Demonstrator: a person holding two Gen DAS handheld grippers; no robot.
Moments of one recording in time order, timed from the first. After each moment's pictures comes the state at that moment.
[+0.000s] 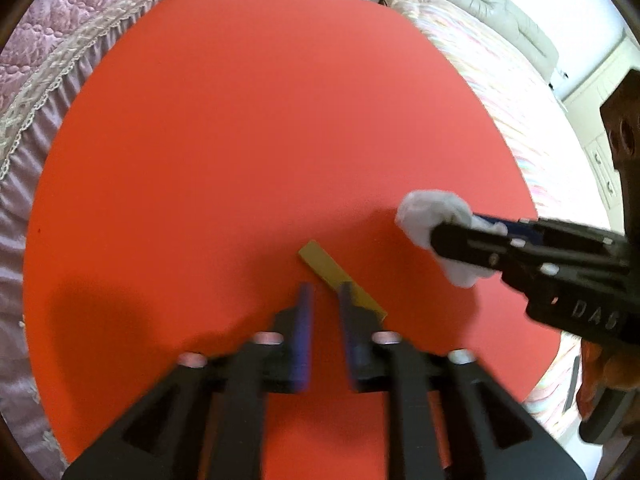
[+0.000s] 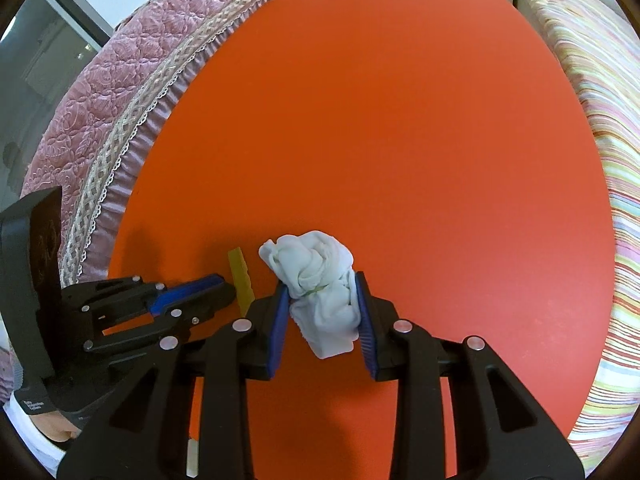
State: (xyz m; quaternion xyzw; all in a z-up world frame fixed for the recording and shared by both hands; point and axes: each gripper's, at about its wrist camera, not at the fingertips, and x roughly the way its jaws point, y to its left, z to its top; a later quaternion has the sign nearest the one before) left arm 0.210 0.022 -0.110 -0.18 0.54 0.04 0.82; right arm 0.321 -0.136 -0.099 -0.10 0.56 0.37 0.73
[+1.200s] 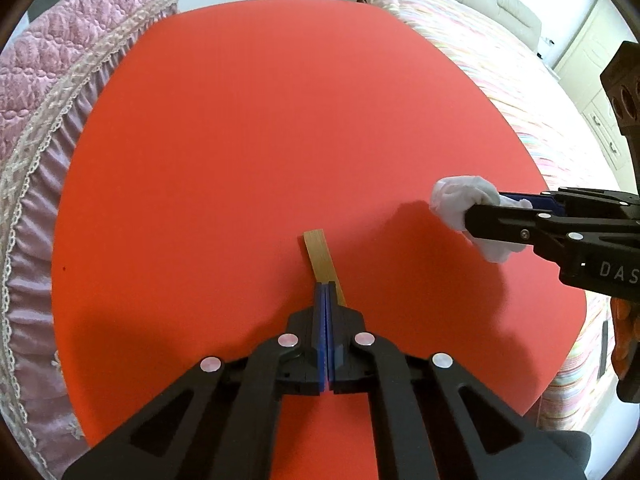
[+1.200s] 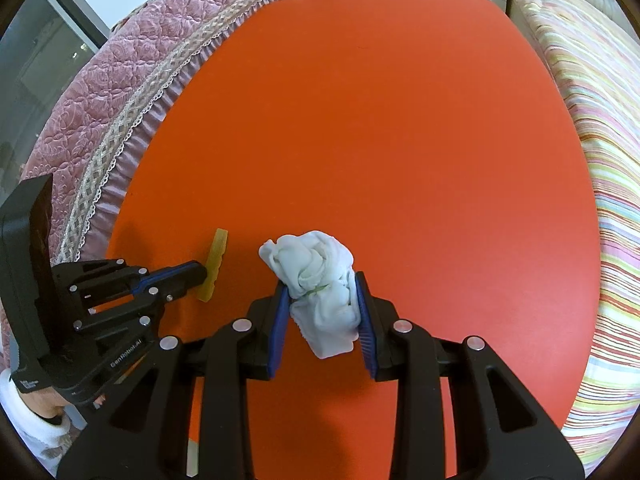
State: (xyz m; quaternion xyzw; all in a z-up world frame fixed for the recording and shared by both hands) left arm 0.208 0.017 -0.109 -0.10 0.54 0.02 0.83; right arm 0.319 -0.138 -0.094 -0.11 0.55 0.36 0.75
